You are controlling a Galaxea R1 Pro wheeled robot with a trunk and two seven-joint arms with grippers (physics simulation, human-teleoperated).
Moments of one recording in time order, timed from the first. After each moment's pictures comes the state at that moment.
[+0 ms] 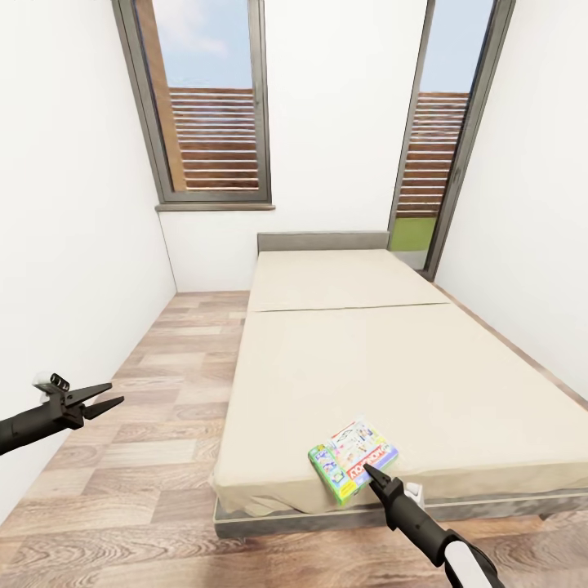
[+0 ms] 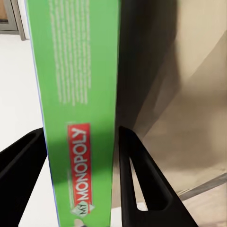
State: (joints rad) left arm -0.73 0.64 0.05 -0.52 0.51 0.75 -1.57; right arm -0.33 -0.02 -0.25 -0.67 -0.90 0.56 0.62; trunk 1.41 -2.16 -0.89
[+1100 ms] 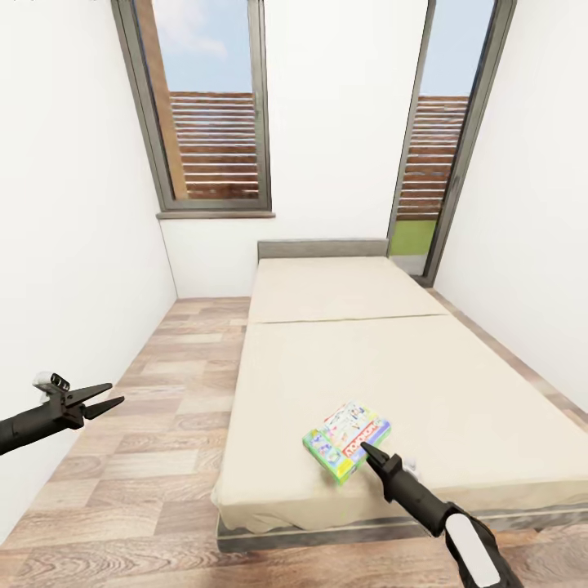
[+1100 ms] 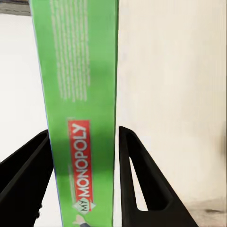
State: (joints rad) left arm -0.73 0.64 0.05 -0.52 0.51 0.75 -1.57; right arm -0.33 -0.03 -0.23 -0.84 -0.91 0.66 0.62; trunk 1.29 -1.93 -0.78
